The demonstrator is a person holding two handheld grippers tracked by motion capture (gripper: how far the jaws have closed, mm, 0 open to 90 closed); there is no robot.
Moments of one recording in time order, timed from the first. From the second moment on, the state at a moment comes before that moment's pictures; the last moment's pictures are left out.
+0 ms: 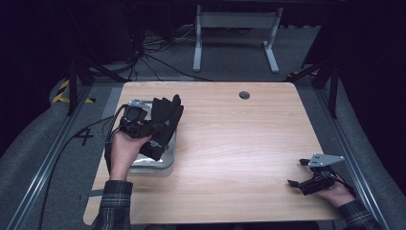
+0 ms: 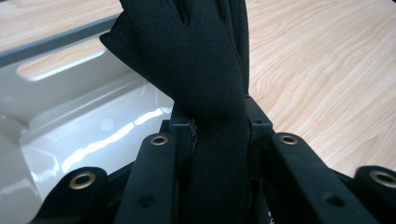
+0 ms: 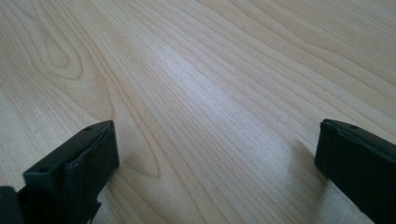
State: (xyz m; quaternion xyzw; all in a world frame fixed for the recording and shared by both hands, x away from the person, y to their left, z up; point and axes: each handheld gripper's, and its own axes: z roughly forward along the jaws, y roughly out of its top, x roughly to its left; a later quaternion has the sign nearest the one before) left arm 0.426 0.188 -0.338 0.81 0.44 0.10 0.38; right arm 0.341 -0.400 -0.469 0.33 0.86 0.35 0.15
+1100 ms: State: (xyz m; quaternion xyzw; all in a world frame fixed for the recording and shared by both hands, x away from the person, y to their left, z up) left arm 0.466 0.195 -0.406 0.82 0.49 0.06 0.30; right arm 0.341 -0.400 -0.469 0.33 0.86 0.35 0.15
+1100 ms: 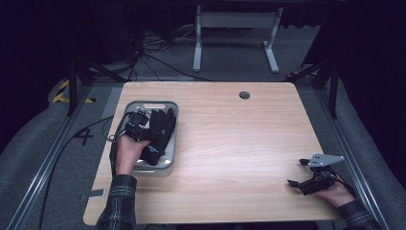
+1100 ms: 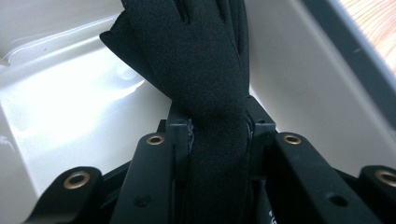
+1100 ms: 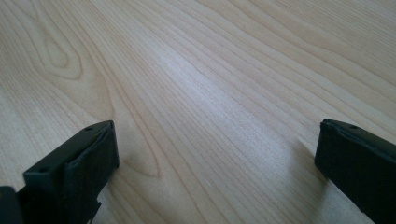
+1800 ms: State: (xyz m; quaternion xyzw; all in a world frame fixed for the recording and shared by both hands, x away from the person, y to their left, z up) left arm 0.467 0.206 -0.415 0.81 0.52 0.09 0.27; right arm 0.341 -0.400 -0.469 0.33 0.86 0.35 0.15
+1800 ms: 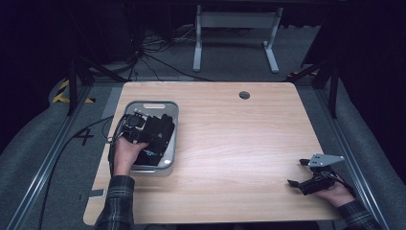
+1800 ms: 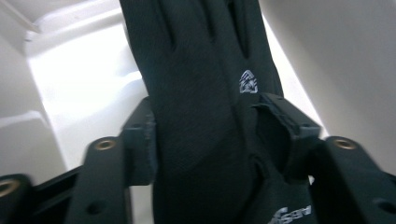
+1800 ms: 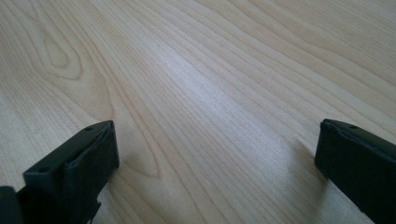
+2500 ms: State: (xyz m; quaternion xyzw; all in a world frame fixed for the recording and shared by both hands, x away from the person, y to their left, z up) left arm 0.452 0.188 -0.380 0.80 0.49 0.12 0.33; right arm 0.341 -0.400 -0.469 0.33 0.86 0.35 0.15
